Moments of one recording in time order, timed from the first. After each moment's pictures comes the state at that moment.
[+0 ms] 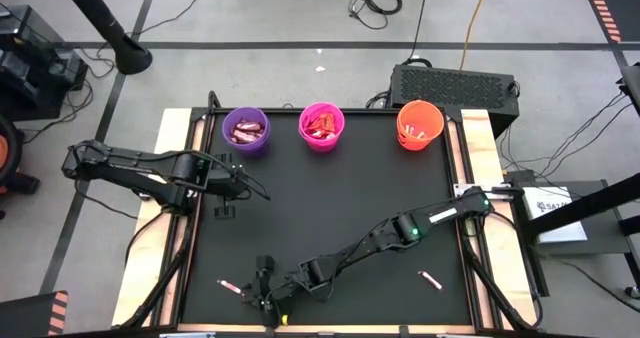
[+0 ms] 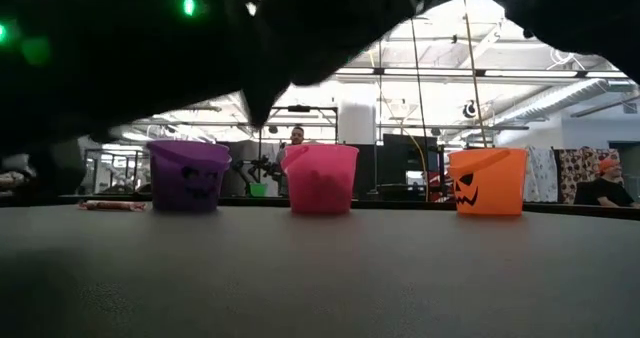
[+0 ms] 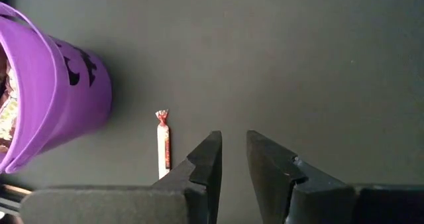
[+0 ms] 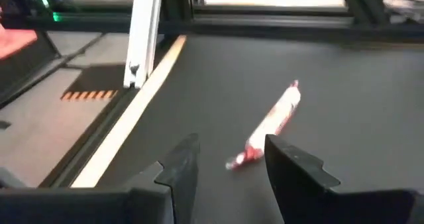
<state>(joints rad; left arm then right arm) -0.08 1.03 0.86 -1.12 -0.22 -0.15 0.40 2.82 2.29 0.20 0.16 0.15</state>
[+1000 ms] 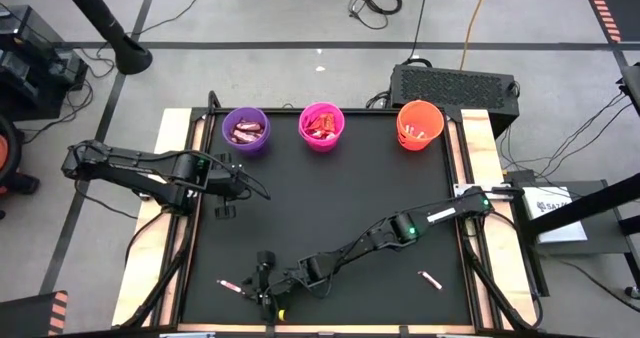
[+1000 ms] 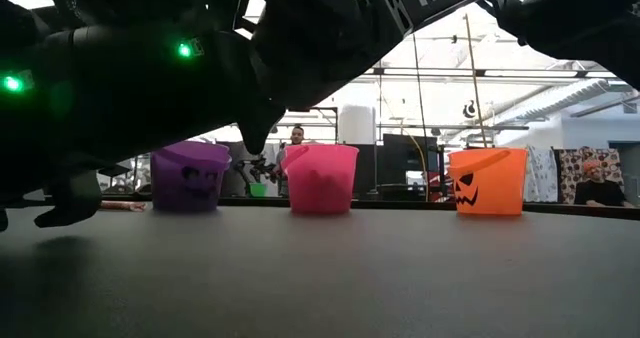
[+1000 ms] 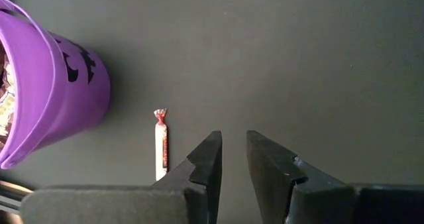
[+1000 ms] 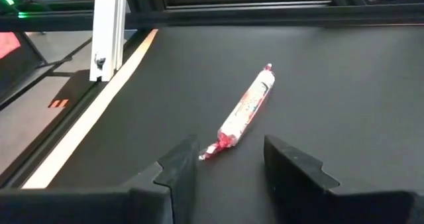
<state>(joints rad) -0.08 1.03 0.86 -1.12 -0.22 -0.18 0.38 2.85 2.30 0.21 0.18 0.20</state>
